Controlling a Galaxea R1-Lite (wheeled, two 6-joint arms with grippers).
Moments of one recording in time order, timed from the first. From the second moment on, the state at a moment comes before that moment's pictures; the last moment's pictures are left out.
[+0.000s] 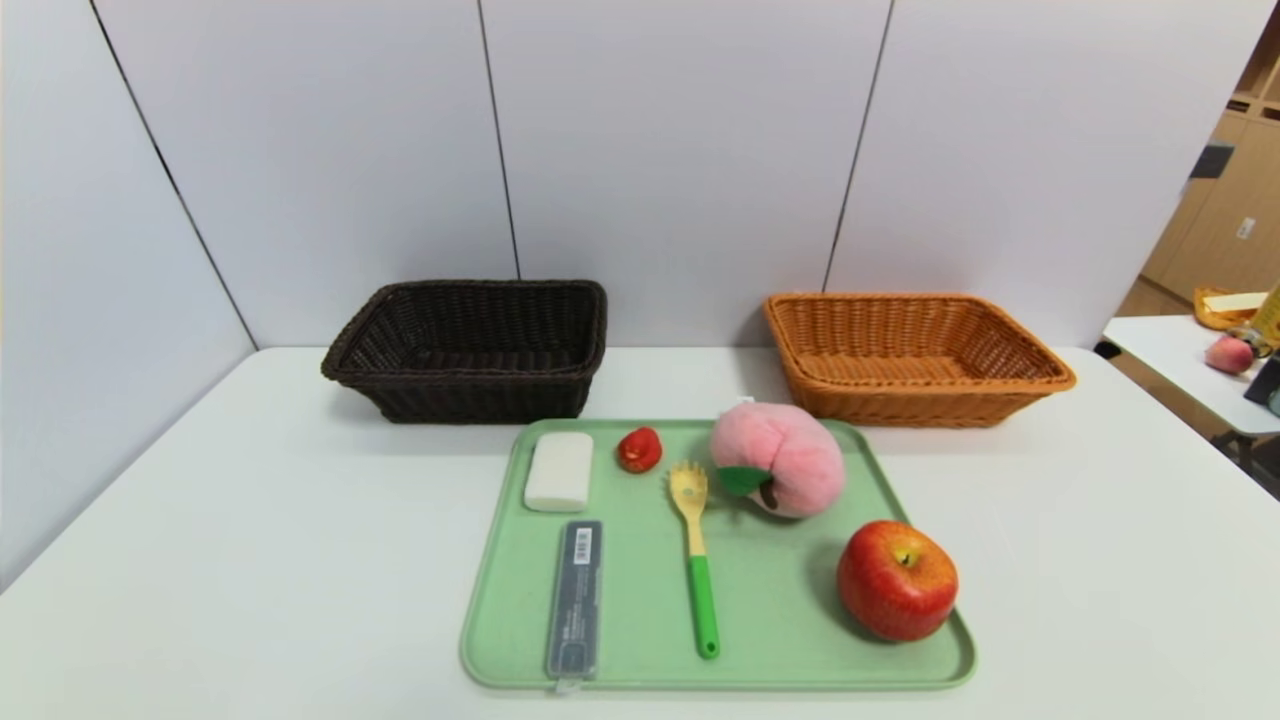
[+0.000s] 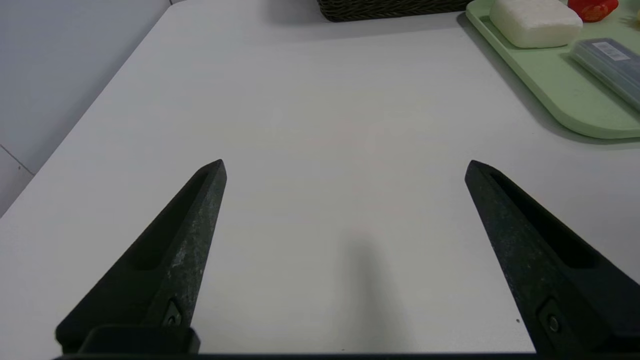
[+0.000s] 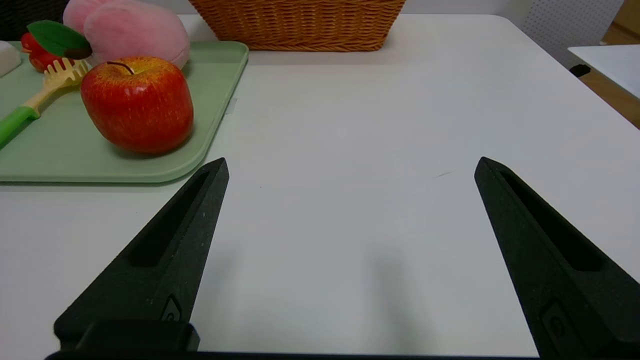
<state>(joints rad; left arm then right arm) -0.01 0.00 -0.01 0.03 -0.02 0.06 0.00 0.00 0.00 0.01 0.00 -0.01</state>
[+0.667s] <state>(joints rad) -0.01 0.00 -0.01 0.03 -0.02 0.05 0.00 0.00 -0.07 0.05 0.02 -0.01</state>
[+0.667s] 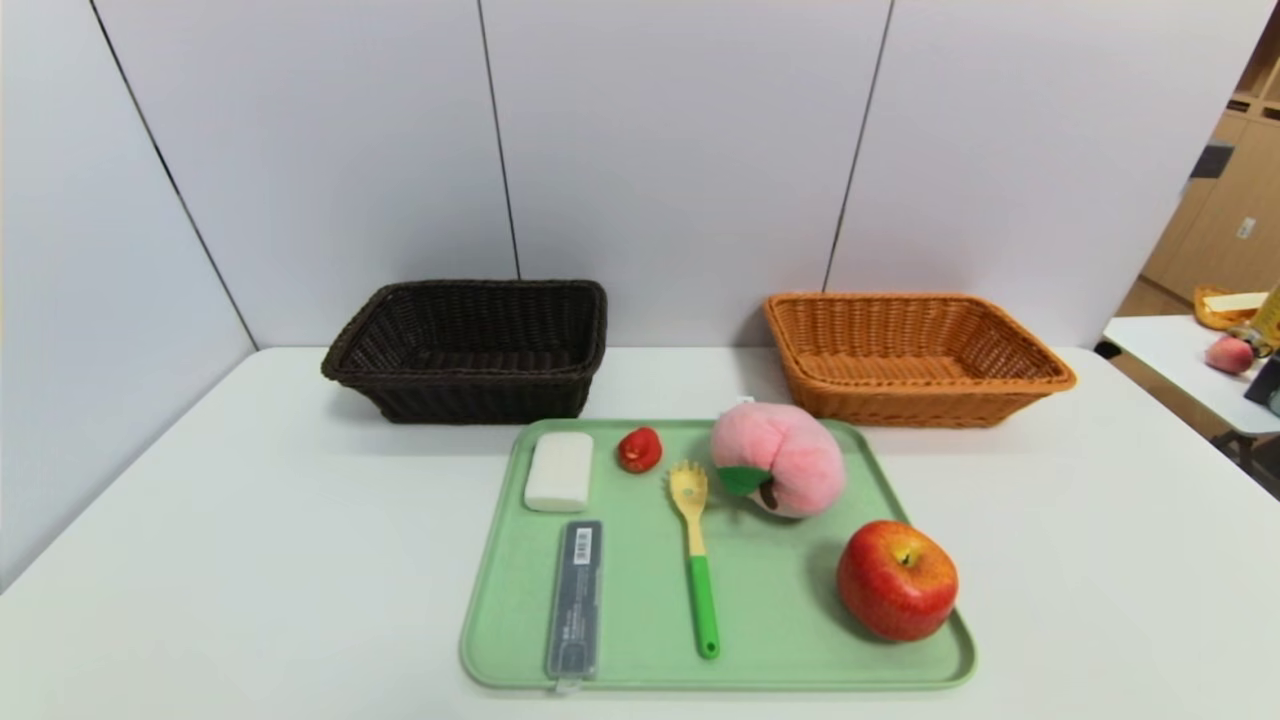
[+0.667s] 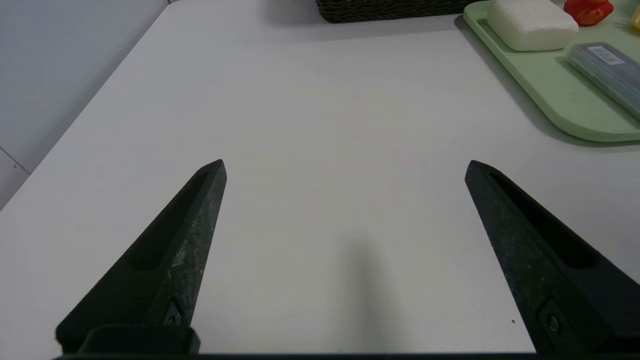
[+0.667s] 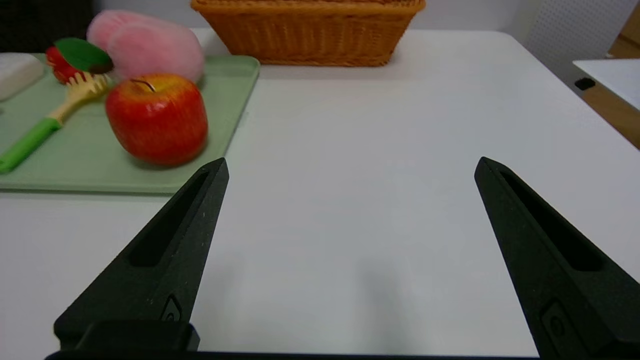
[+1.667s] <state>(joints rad) -0.01 0.52 -0.66 0.14 0.02 0.00 0.01 0.97 -1.08 0.63 0.23 0.09</state>
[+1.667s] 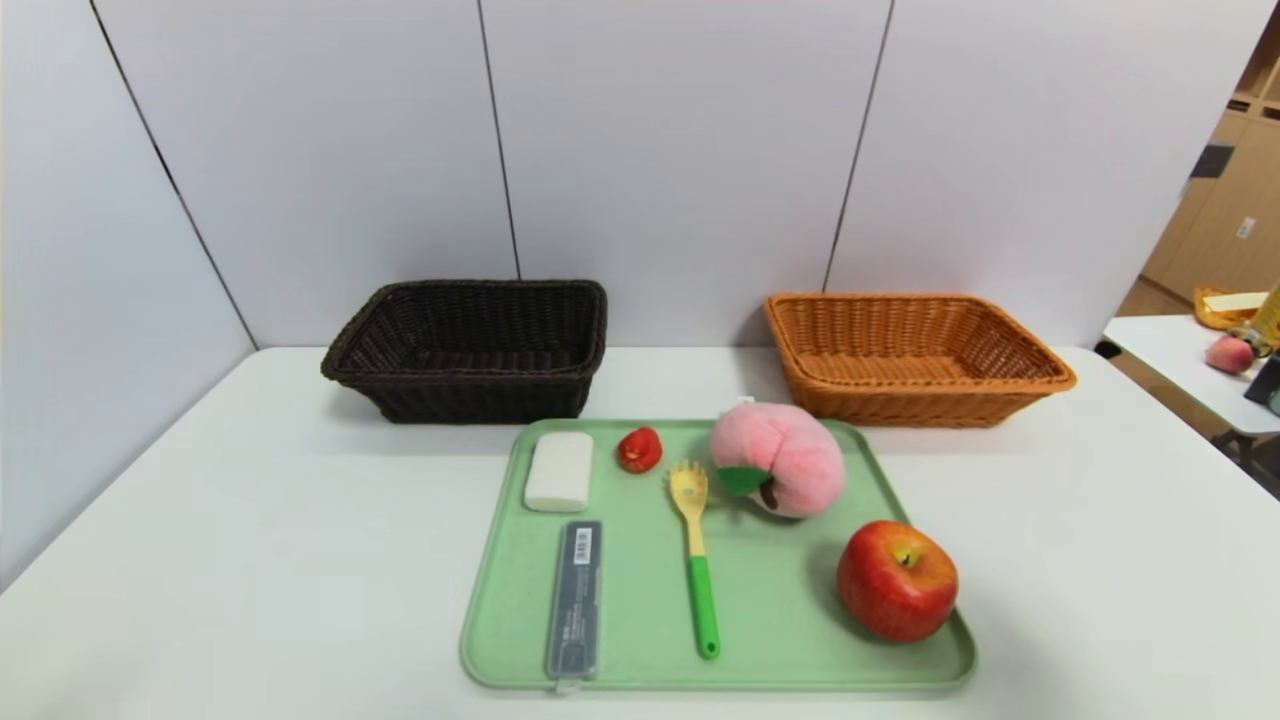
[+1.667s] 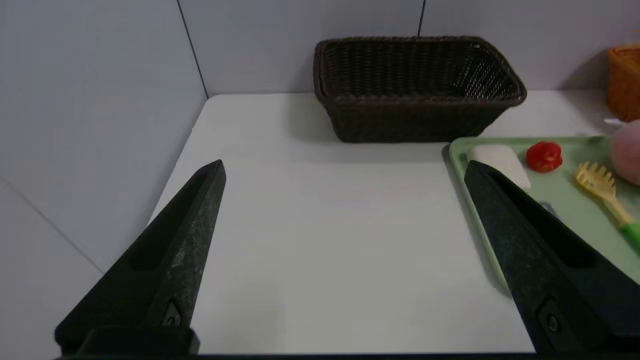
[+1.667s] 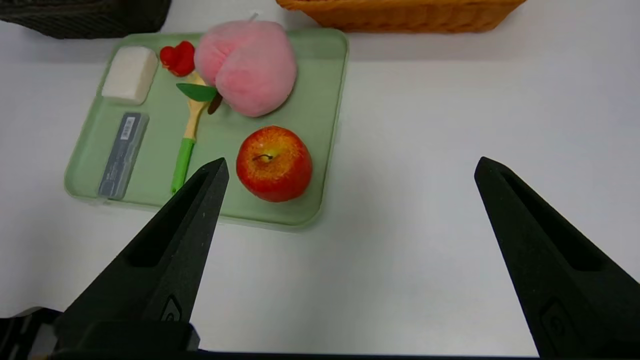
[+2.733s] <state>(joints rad) -0.22 1.06 -0.92 0.45 0.05 -0.09 0.53 1.70 -1.57 1.14 -0.01 0.51</state>
